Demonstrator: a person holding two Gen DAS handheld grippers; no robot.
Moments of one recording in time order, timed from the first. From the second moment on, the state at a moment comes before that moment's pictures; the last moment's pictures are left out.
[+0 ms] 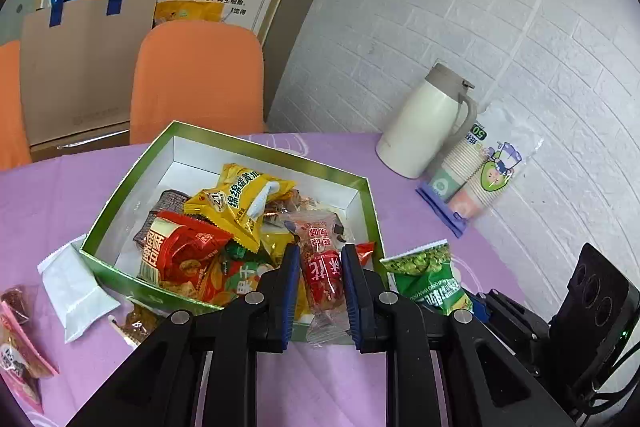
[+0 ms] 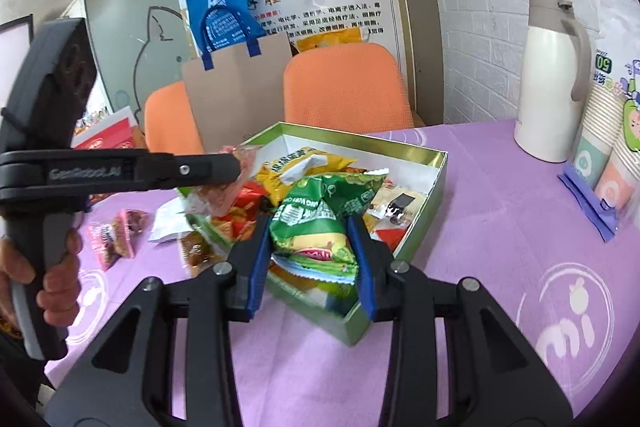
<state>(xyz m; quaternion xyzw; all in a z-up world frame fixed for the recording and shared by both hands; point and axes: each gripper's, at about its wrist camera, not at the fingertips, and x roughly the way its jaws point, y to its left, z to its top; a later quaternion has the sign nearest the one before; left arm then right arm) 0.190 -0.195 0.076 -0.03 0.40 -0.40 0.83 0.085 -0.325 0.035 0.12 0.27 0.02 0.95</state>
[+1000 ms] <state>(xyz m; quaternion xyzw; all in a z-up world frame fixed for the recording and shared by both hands) 0.189 -0.176 0.055 -0.01 0.39 -0.33 0.86 0.077 -0.297 0.031 0.08 0.26 0.01 0.96</state>
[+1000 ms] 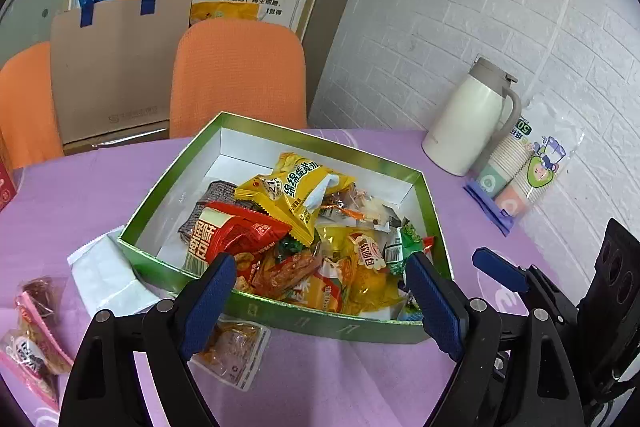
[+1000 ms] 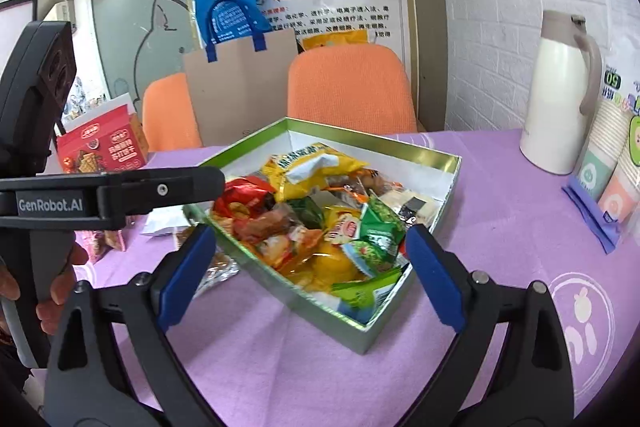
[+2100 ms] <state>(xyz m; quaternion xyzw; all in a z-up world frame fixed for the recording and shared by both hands) 0.123 0.054 -0.001 -0.12 0.41 -0.19 0.88 0.182 -0.140 -0.035 -0.03 0.41 0.11 0.90</state>
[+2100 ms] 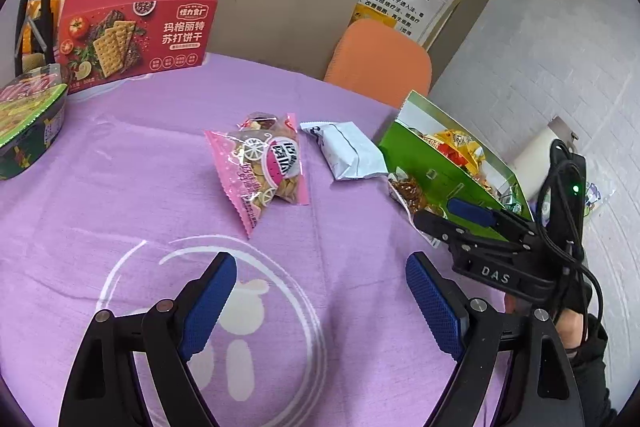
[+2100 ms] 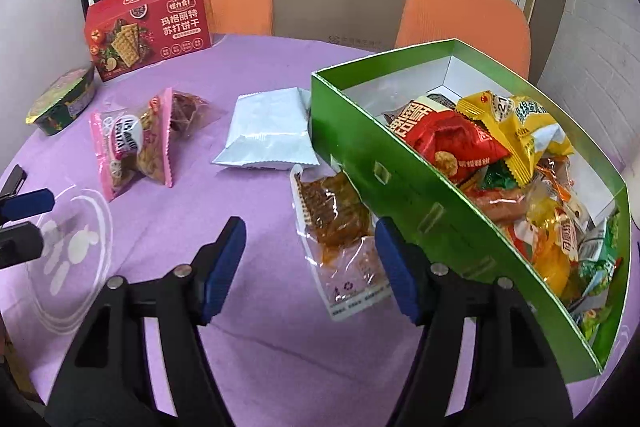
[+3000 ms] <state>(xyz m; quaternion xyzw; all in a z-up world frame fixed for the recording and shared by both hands) 0.199 0.073 -0.024 -0.14 0.44 -0.20 0.86 0.124 -0.126 -0.048 0.02 0.45 0.17 0.88</state>
